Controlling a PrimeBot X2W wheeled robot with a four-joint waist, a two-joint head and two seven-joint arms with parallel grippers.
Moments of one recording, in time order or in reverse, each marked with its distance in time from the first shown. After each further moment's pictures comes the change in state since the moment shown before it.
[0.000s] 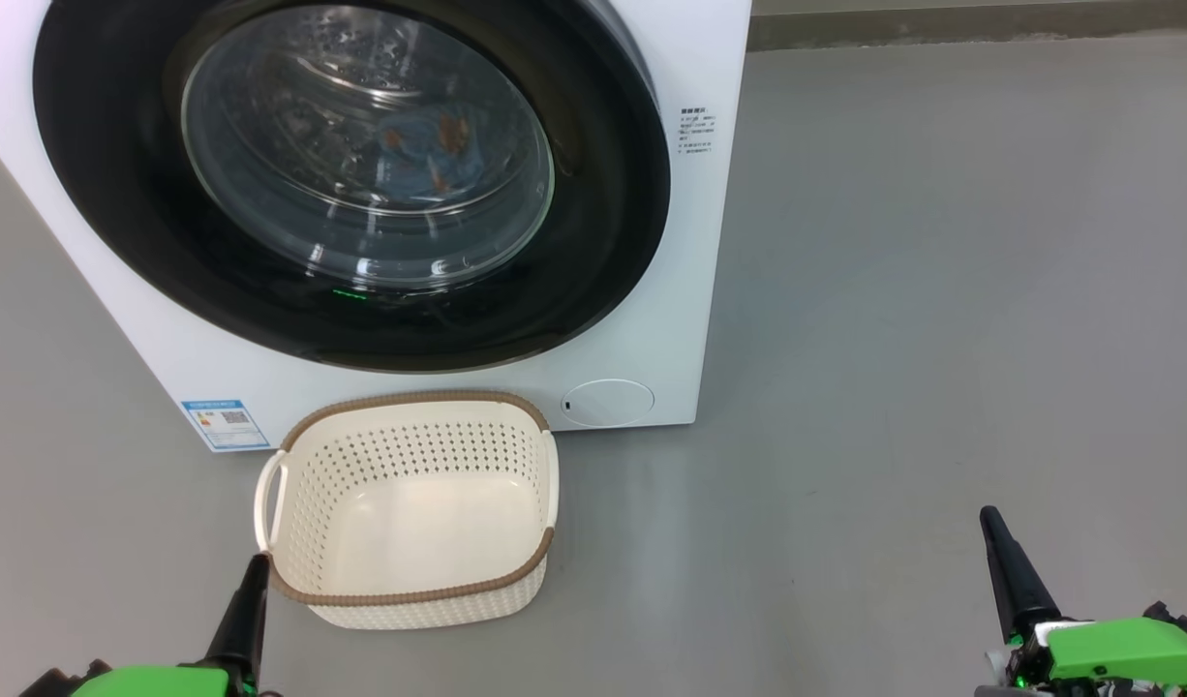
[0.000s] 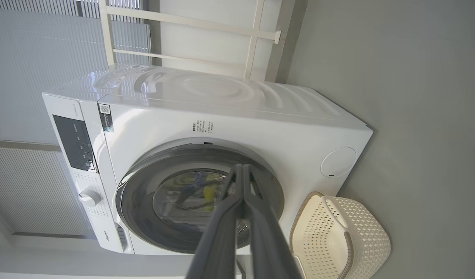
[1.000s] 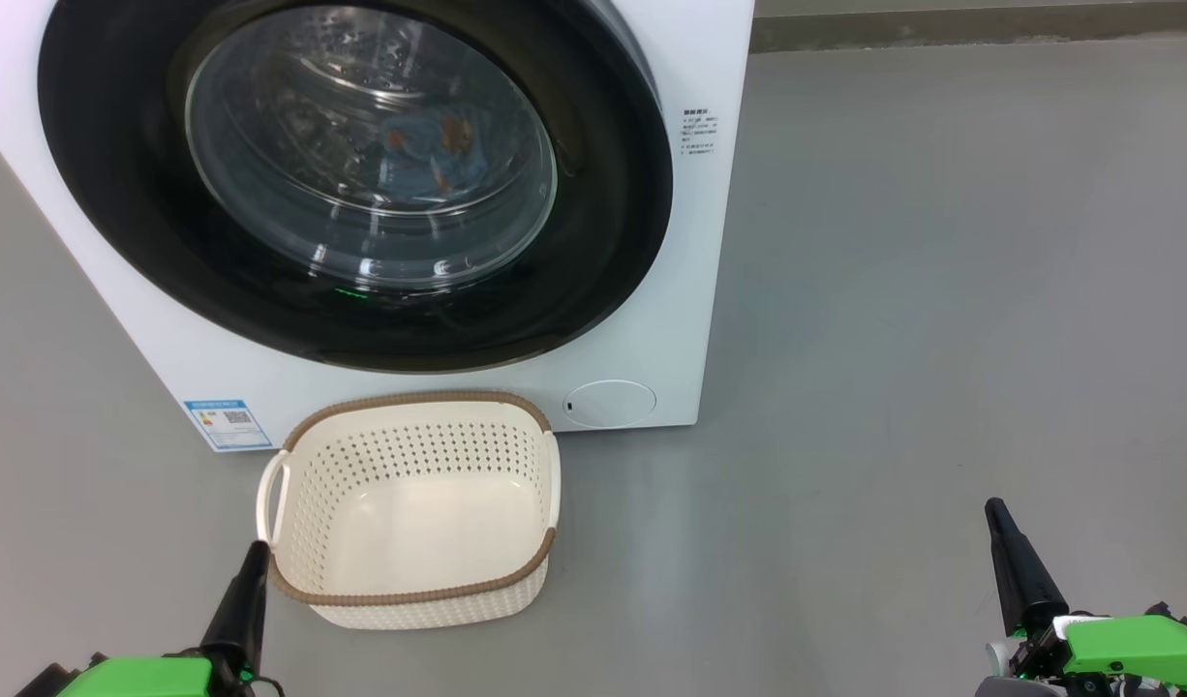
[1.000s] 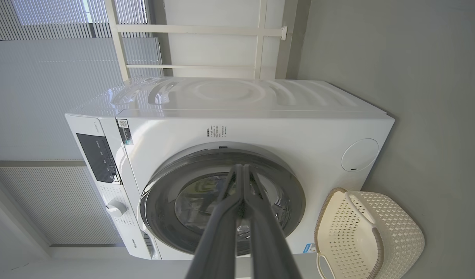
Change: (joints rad) left arm -0.021 0.004 0.004 0.005 -0.123 -0.004 0.028; right arm -0.011 0.005 -0.019 -0.004 0.118 0.000 0.033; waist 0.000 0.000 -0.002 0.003
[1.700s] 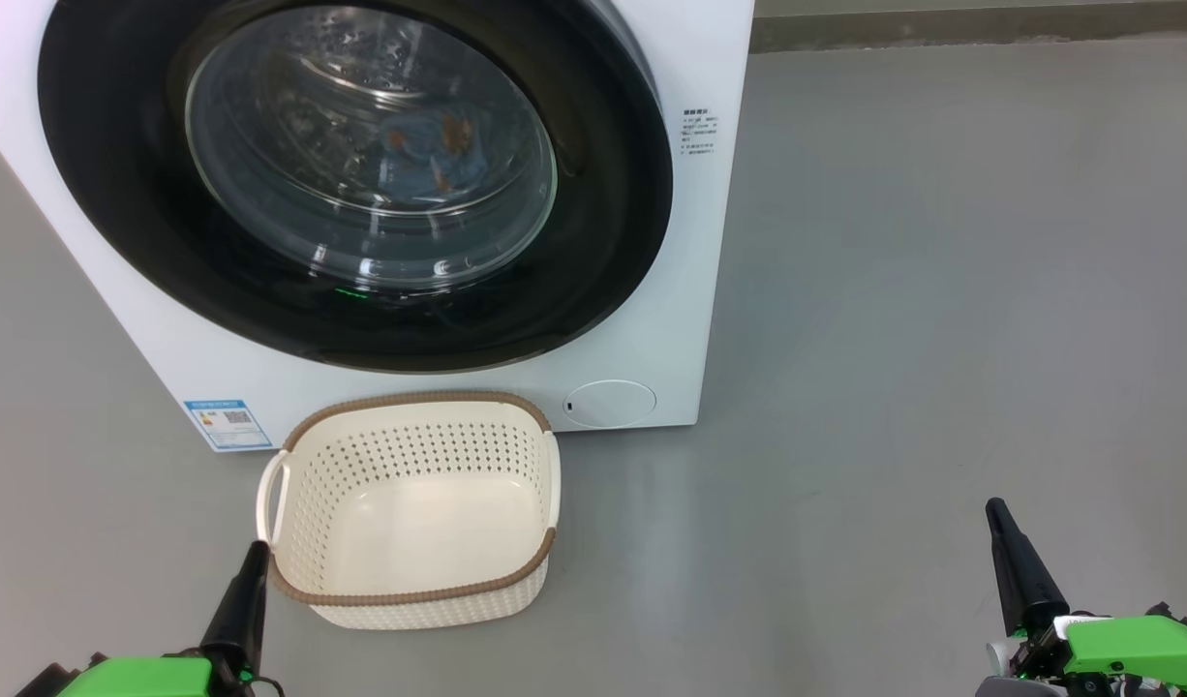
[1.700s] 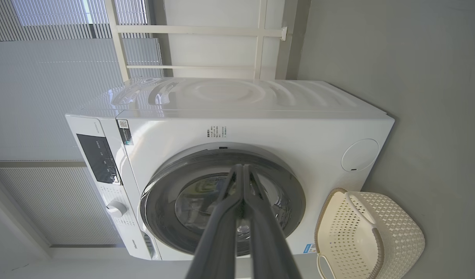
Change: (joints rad) left arm 0.000 0.000 0.000 0.000 0.000 0.000 0.000; right arm 0.000 0.001 -0.002 0.000 0.000 0.000 0.000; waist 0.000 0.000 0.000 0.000
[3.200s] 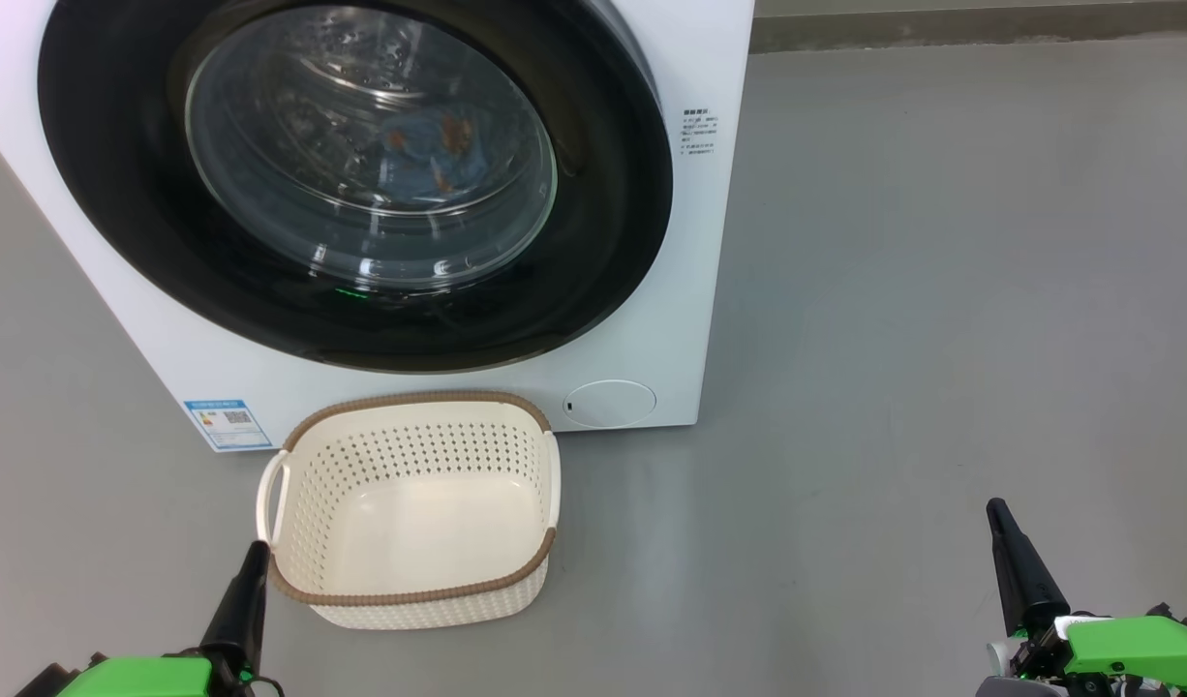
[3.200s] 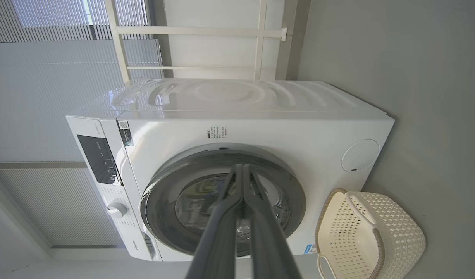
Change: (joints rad) left arm 0.000 0.000 0.000 0.000 0.000 0.000 0.000; right arm 0.000 0.002 -0.004 0.000 0.000 0.000 0.001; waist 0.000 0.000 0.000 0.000
